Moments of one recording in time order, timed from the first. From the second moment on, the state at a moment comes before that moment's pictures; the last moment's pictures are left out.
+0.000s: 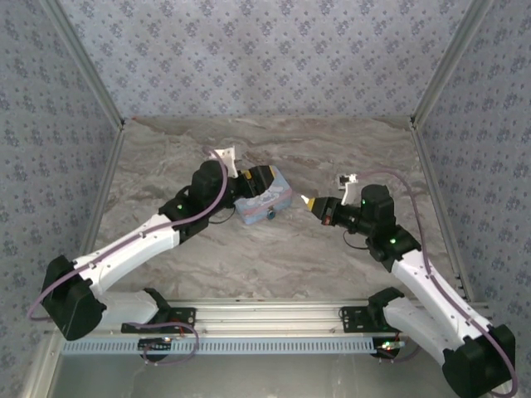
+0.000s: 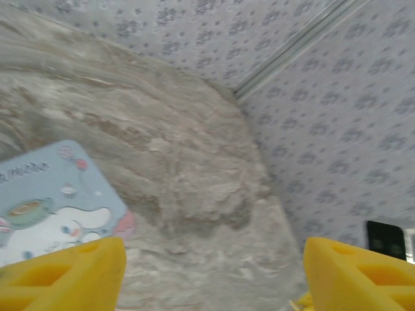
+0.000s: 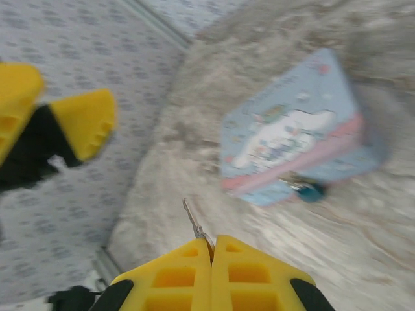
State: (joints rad) left arm -0.79 1.25 1.00 -0.05 -0.03 -0.78; right arm 0.40 0.82 0.62 -0.19 -0.46 0.66
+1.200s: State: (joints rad) left arm -0.83 2.03 1.67 -0.59 0.01 -0.56; right arm 0.35 0.73 0.68 -0.66 -0.14 0.48
